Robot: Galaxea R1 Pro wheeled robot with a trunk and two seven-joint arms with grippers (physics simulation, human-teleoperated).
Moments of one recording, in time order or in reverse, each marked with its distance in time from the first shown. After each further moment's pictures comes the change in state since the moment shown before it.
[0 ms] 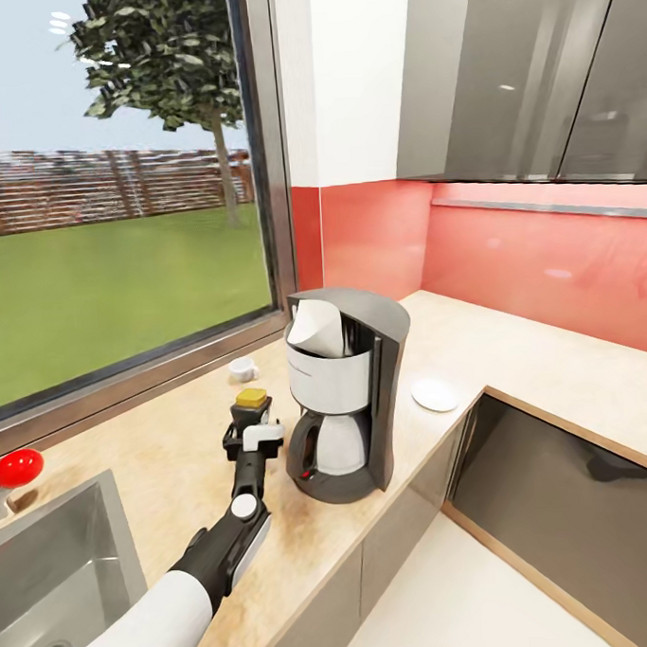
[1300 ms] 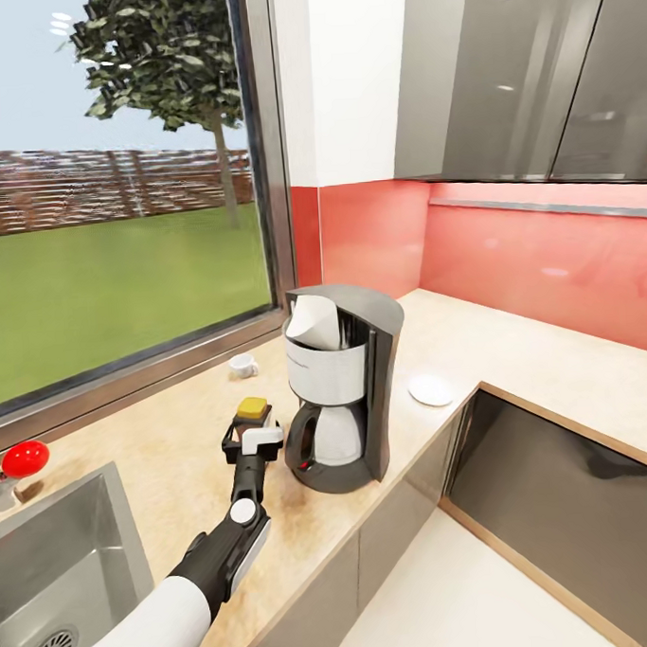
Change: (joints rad) left arm 0.014 0.003 0.000 -0.004 -0.002 -0.024 0.001; right arm 0.000 0.000 0.000 0.000 0.000 0.000 0.000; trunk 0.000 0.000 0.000
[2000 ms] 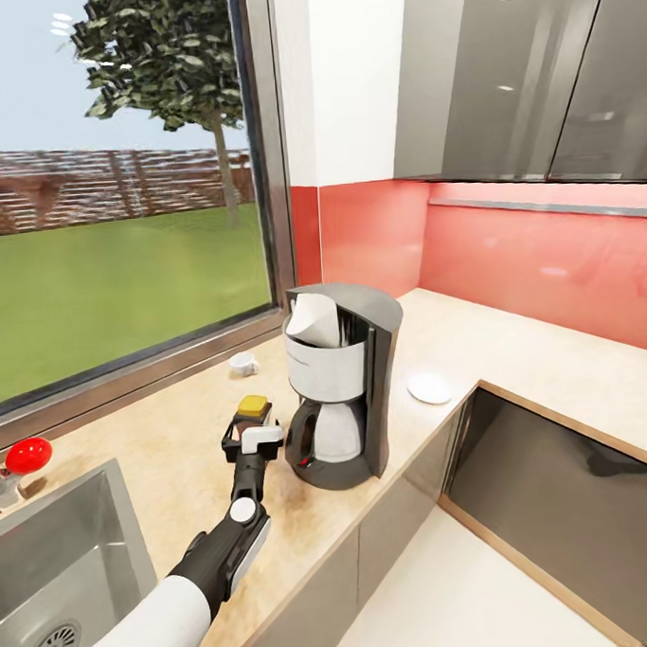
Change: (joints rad) left arm 0.000 0.000 0.002 -0.008 0.001 0.000 0.000; right arm 0.000 0.002 0.001 0.000 0.000 0.000 0.000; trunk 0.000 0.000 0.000
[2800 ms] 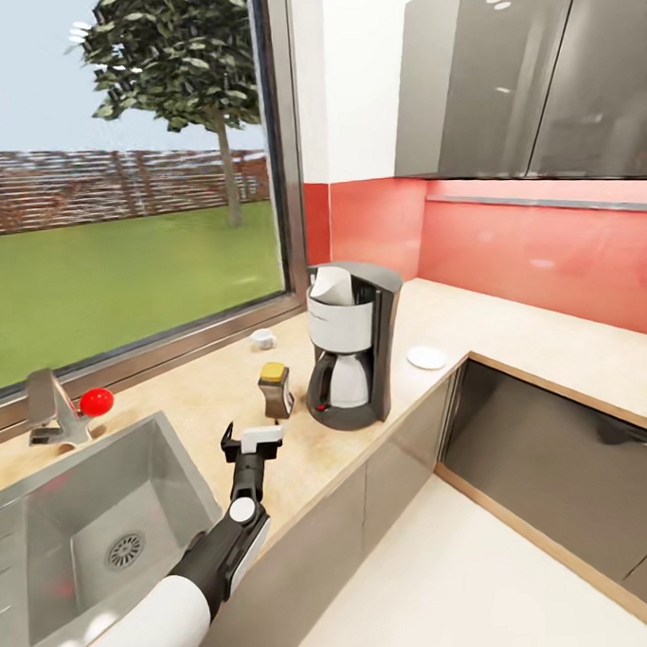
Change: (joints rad) left arm 0.000 0.001 0.002 0.000 0.002 0.000 0.000; right arm 0.000 0.001 -0.001 0.000 0.000 0.000 0.000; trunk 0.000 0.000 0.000
